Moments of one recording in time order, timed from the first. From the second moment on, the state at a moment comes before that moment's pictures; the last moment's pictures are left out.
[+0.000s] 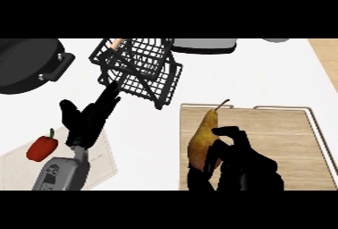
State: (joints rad) left arm -0.20 0.12 -0.09 -1.46 0.13 -0.04 0.24; right arm -0.27 -0.03 0.80 -2.10 1.61 0.00 1.20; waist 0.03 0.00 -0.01
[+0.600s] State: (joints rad) left arm -0.22 0.11 -0.11 -1.46 0.13 -0.06 0.24; right arm -0.61 -0.01 0.50 -1.92 1.42 0.06 1.21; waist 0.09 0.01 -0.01
